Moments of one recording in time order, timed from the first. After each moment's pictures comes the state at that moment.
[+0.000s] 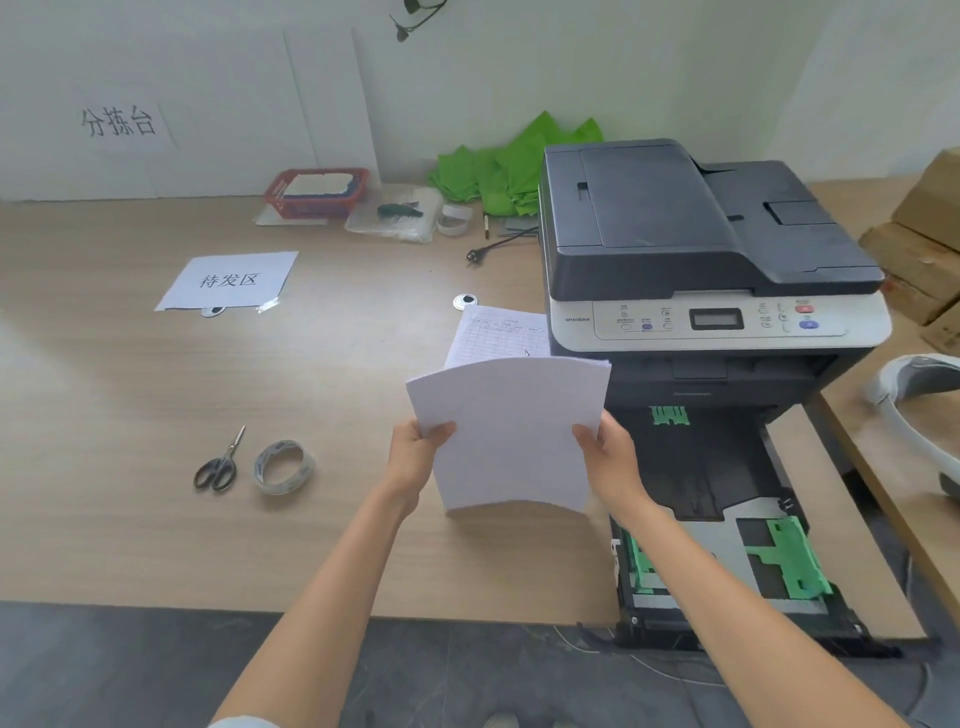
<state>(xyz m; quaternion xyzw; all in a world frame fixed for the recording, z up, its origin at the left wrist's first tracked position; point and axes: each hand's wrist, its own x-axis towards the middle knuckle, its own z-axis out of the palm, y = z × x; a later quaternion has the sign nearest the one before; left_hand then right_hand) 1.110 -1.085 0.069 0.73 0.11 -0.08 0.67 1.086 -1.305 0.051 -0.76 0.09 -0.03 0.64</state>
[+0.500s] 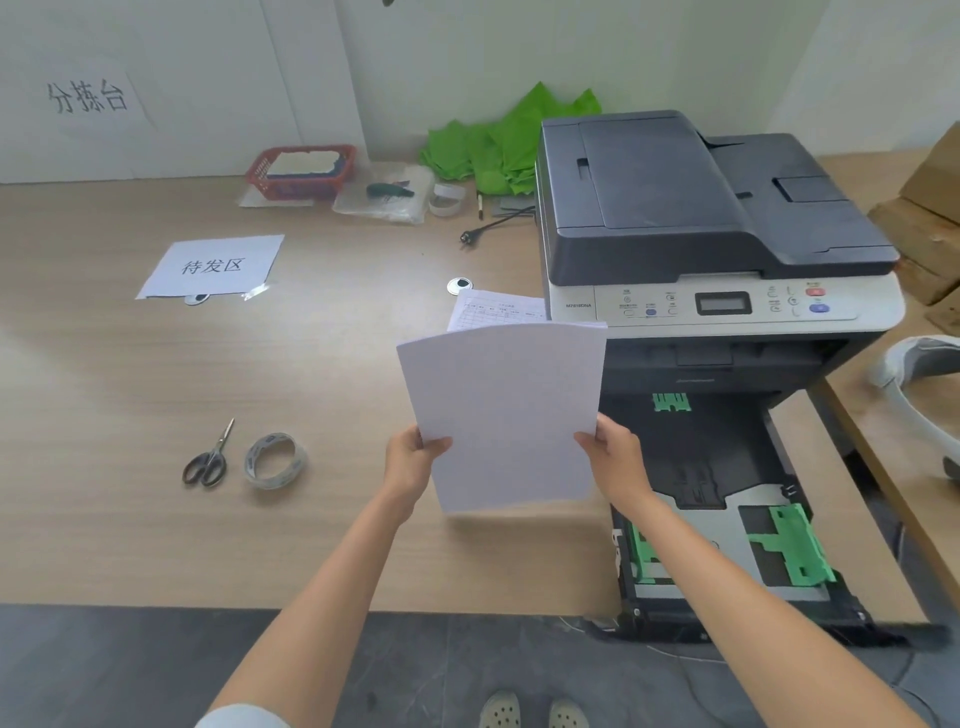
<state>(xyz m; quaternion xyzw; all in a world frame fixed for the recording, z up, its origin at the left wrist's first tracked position) 1.110 -1.082 0.040 0.75 0.14 -0.09 0.64 1.089 -1.315 0.027 -0.84 0.11 0.01 0.54</state>
